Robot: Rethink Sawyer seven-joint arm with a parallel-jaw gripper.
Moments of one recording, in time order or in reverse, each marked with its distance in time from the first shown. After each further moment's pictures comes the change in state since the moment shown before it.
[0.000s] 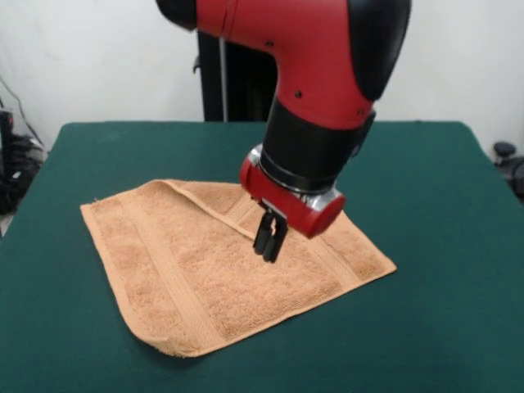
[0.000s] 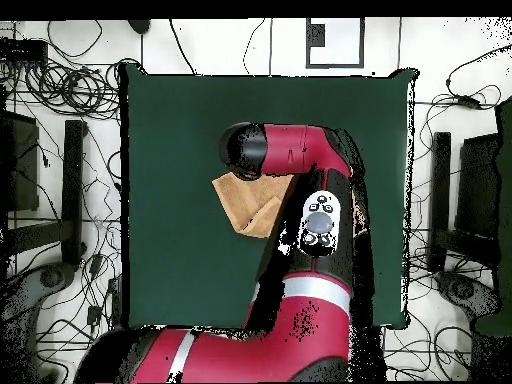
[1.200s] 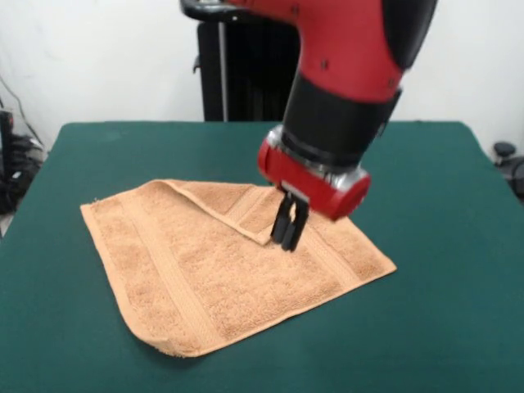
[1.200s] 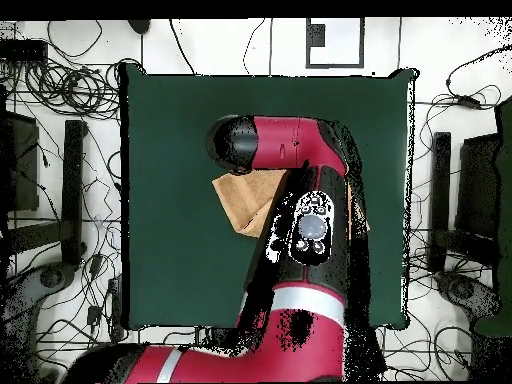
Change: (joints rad) arm 0.023 -0.079 -0.001 -0.005 0.011 0.032 0.000
